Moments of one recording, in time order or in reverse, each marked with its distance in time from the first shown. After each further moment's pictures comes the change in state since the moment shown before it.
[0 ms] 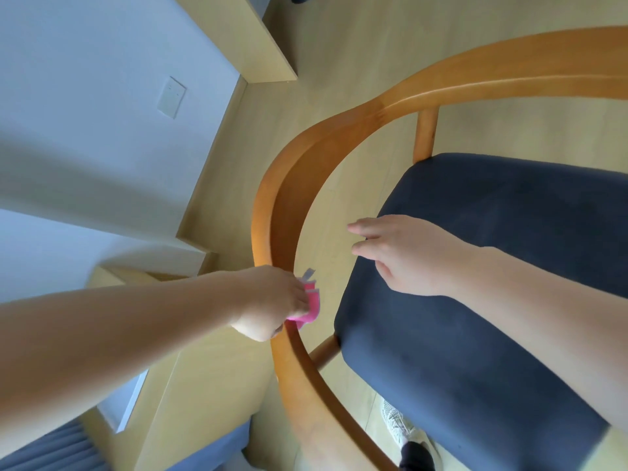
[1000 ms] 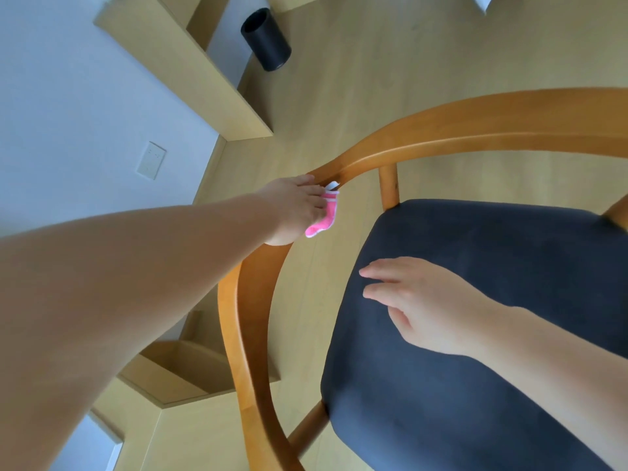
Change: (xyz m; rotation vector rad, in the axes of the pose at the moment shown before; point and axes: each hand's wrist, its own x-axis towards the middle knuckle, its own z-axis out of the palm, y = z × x) left_hand 0.067 -0.114 -0.143 0.475 0.211 -0.348; right_hand -0.039 0.032 -0.002 0.041 0.334 0.062
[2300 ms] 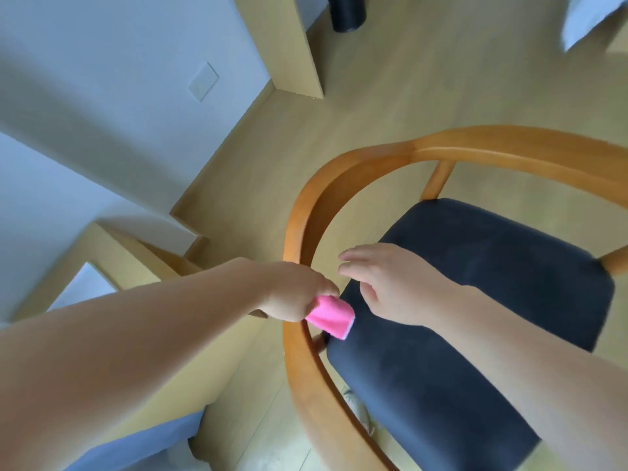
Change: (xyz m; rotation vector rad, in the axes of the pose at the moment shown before) left_hand -0.177 0.135 0.030 -1.121 -0.206 -0.034; right_hand 0.043 -0.115 -0.020 0.029 -0.329 -0.144
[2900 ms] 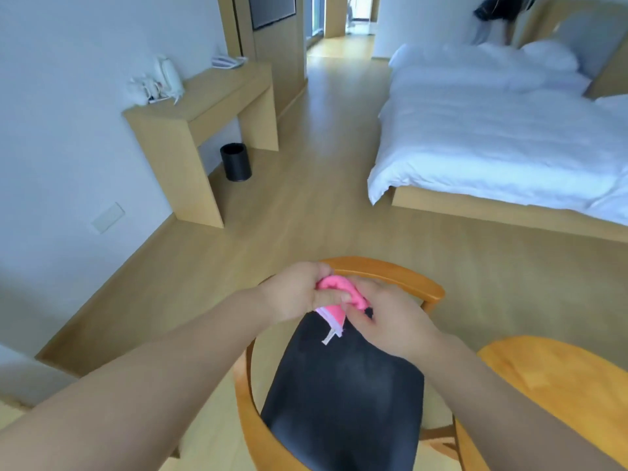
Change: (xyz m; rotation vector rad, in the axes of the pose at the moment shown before) left_hand -0.169 0.106 -0.148 -0.543 0.592 0.448; right_hand -0.084 -0.166 -0.195 -0.028 0.387 0.544
